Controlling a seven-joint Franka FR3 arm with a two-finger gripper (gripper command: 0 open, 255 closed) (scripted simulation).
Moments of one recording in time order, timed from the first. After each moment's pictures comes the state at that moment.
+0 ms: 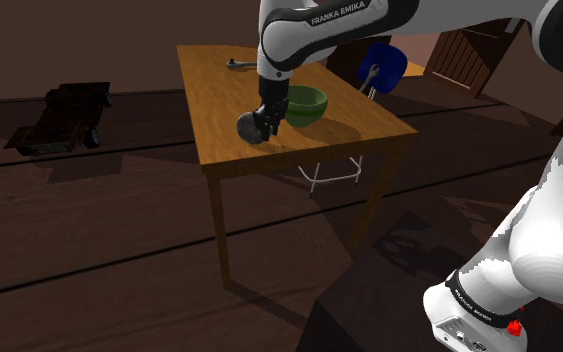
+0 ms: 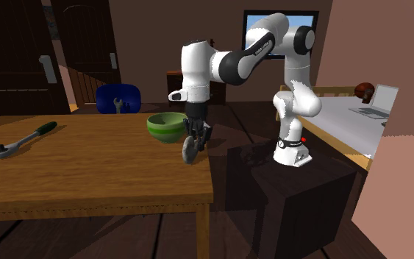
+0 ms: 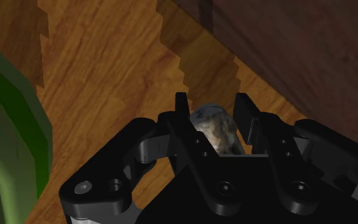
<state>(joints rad) 0.12 0.21 0.09 -1.80 0.01 2.02 -0.07</state>
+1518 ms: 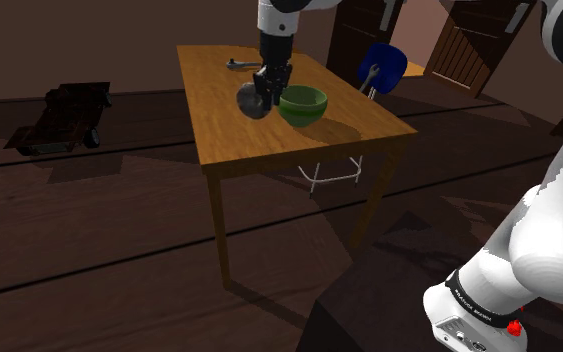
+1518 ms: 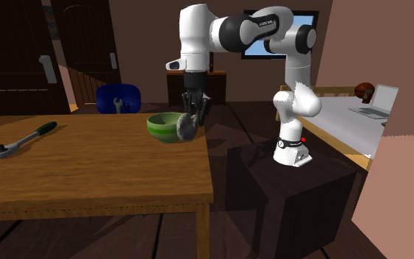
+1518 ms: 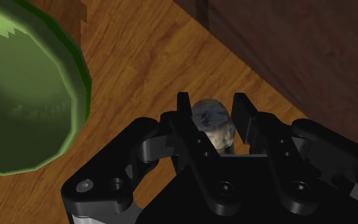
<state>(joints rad) 0.12 0.18 0.09 -1.60 0.01 1.79 -0.06</state>
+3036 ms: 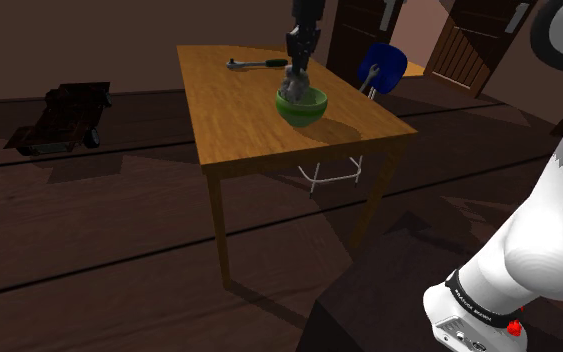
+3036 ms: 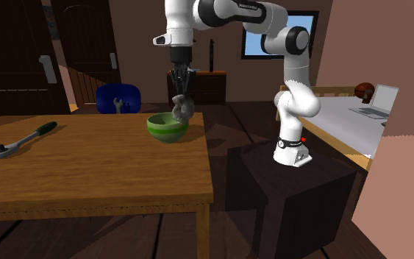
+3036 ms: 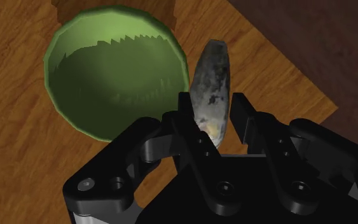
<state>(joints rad) 0.01 0.21 0.02 -1.37 0.02 1.58 -0.24</state>
